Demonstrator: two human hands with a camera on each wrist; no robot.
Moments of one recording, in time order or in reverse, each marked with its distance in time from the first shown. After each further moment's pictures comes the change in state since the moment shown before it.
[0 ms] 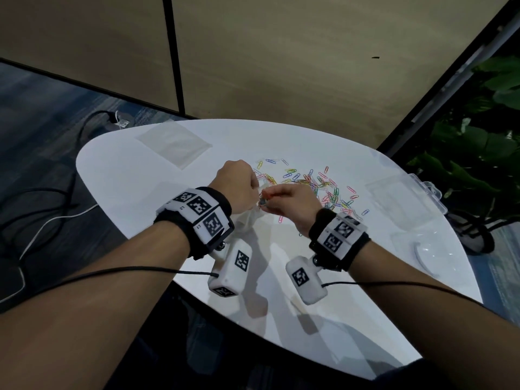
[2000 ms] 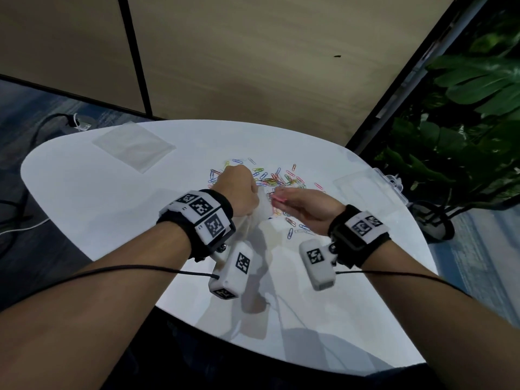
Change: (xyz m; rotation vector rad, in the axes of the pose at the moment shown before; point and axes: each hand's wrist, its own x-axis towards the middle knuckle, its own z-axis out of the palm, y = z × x) left_hand 0.006 0.061 0.039 -0.038 -0.114 -0.011; right_hand -0.016 -0.011 -0.100 0.393 -0.035 0.206
